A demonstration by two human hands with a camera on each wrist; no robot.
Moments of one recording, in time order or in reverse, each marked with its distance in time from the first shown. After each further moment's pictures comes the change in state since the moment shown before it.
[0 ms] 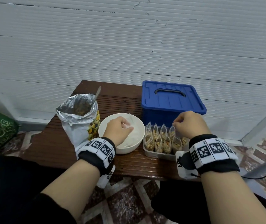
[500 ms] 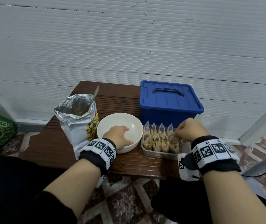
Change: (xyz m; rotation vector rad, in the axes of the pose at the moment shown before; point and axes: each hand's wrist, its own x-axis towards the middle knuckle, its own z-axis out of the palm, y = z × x) left_hand 0.000 -0.011 0.006 0.440 -0.297 -0.027; right_hand 0.000 0.019 0.005 0.000 -0.197 0.095
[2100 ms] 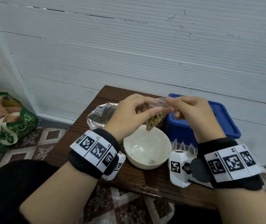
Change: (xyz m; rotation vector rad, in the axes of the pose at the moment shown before) left_hand -0.040 0.002 -0.120 -0.613 0.487 0.568; right_hand -0.022 -0.145 -0.015 0.812 0.122 -0.492
